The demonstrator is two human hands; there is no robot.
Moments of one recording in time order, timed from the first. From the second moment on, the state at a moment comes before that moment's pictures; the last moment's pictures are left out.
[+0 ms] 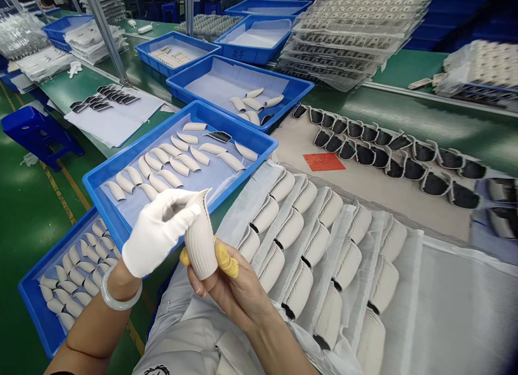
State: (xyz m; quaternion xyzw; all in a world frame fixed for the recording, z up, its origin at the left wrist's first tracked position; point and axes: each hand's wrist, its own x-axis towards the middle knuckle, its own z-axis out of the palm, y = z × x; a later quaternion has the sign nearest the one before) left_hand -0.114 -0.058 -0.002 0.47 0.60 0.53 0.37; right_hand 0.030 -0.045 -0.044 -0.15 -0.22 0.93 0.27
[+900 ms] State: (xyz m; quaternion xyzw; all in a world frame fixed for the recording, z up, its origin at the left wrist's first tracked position) left_hand -0.112 -0.050 0.000 0.40 0.65 0.54 0.35; right_hand 0.028 -0.053 -0.040 -0.12 -0.14 0.95 0.24
